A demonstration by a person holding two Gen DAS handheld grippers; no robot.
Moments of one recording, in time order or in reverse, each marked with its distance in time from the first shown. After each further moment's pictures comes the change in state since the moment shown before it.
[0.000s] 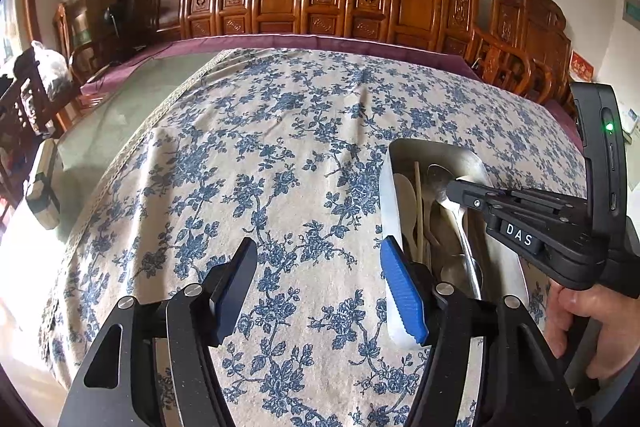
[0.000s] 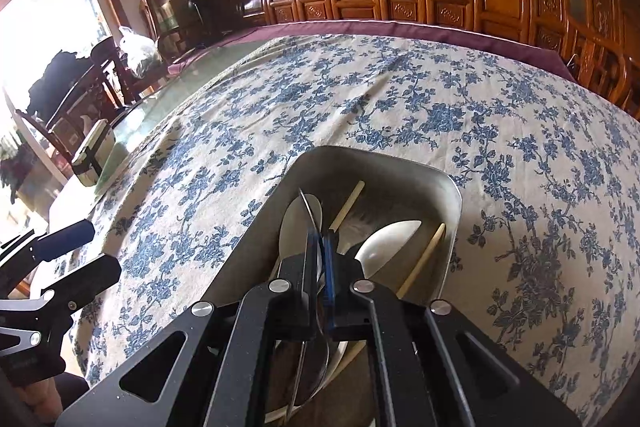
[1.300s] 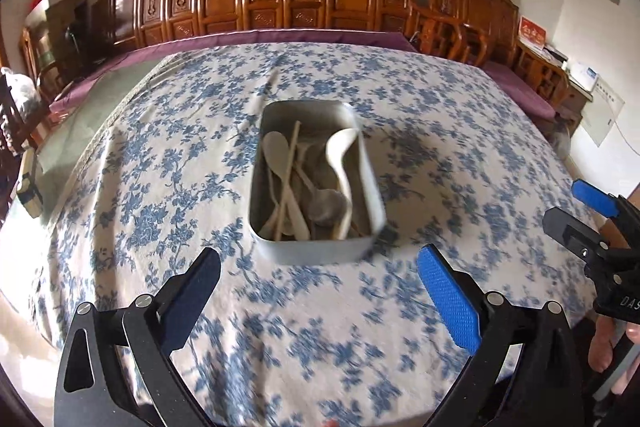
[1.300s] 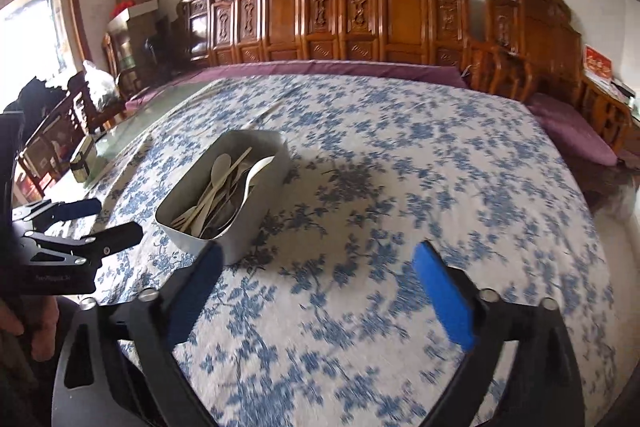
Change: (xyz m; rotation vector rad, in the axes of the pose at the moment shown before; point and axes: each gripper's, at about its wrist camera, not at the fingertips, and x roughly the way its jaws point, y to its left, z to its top) left arm -0.079 -0.105 -0.051 0.116 0.034 -0.106; right arm -0.224 -0.055 -0.132 0.077 -0.178 -0.244
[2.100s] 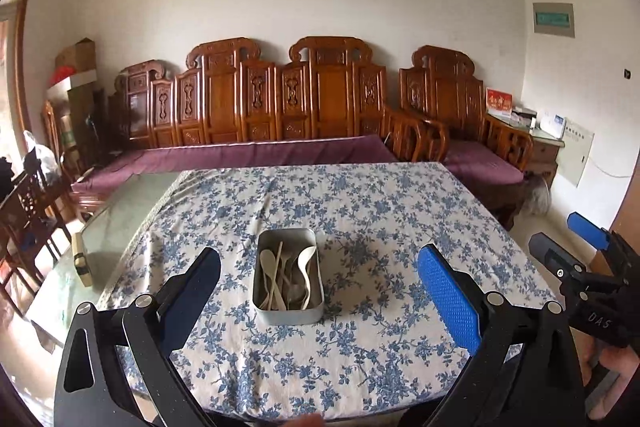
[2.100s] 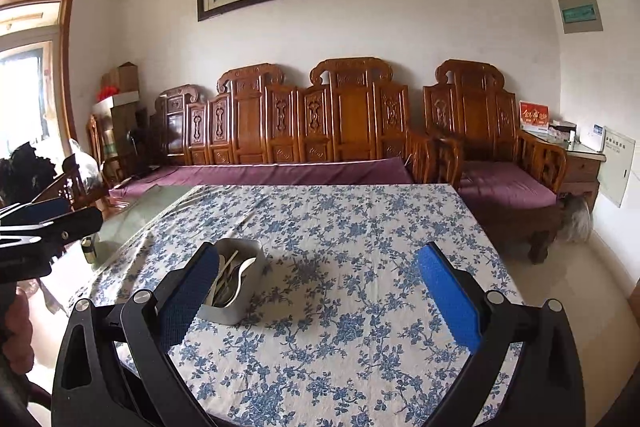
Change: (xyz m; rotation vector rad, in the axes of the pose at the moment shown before) left arm -0.193 -0.059 0.018 0.051 -0.361 0.018; right arm -0.186 -0.011 0.012 0.052 -0.342 -0.105
